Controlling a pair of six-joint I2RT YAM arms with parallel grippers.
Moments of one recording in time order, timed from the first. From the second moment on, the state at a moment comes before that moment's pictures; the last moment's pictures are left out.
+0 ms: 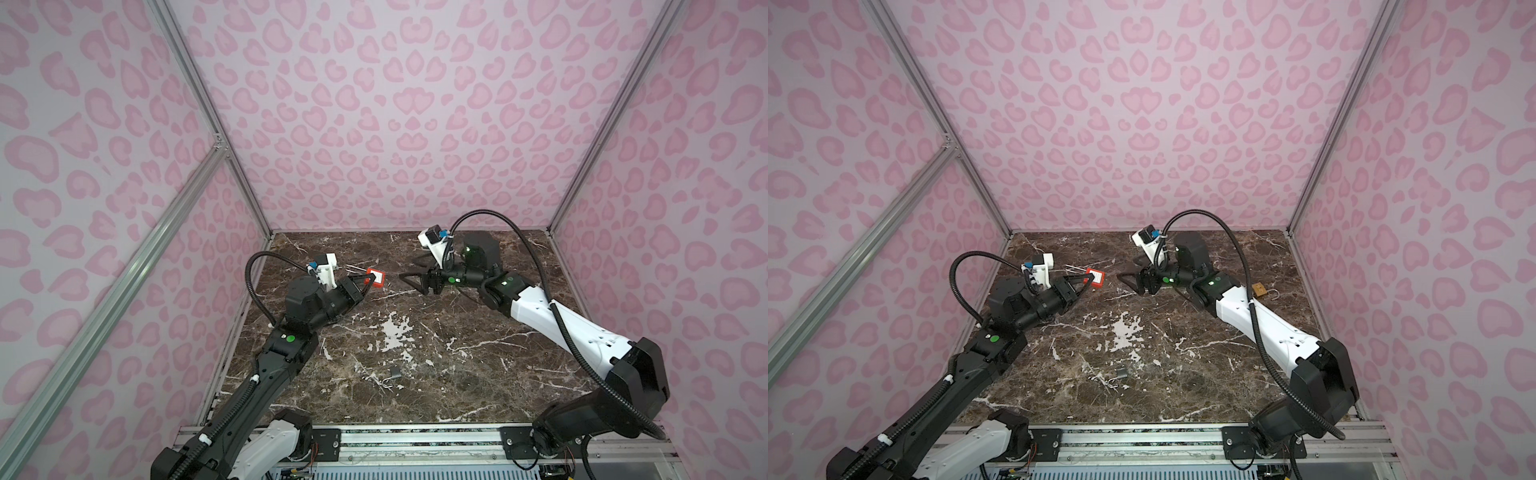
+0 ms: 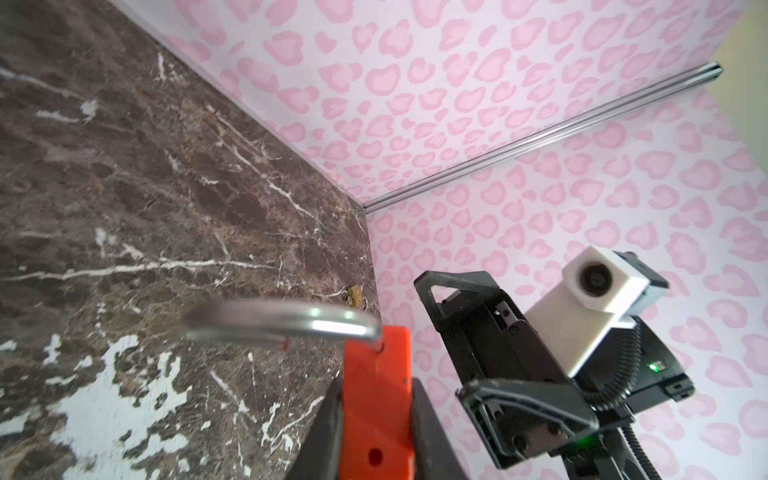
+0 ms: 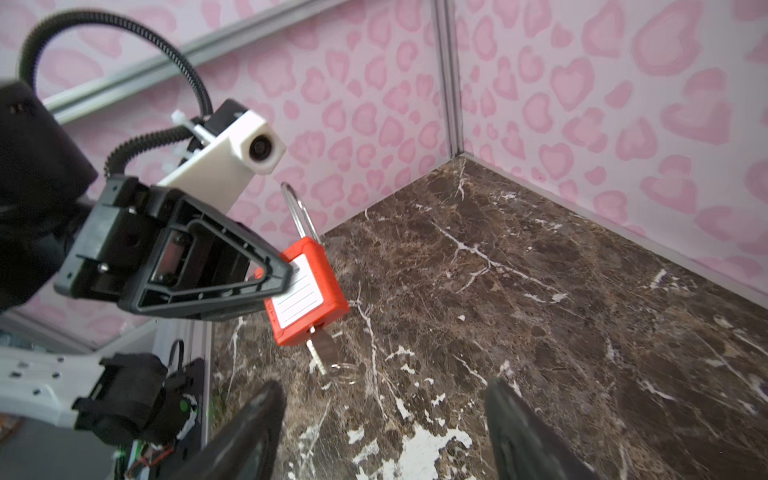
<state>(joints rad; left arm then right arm) -0.35 0.97 0.75 0.08 0.42 -1.05 0.58 1.47 1.23 -0.03 -0.57 0.20</state>
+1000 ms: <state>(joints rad) -0.34 0.97 0.79 0.23 0.45 -1.05 0.56 1.43 1.09 0.46 -0.57 1.05</state>
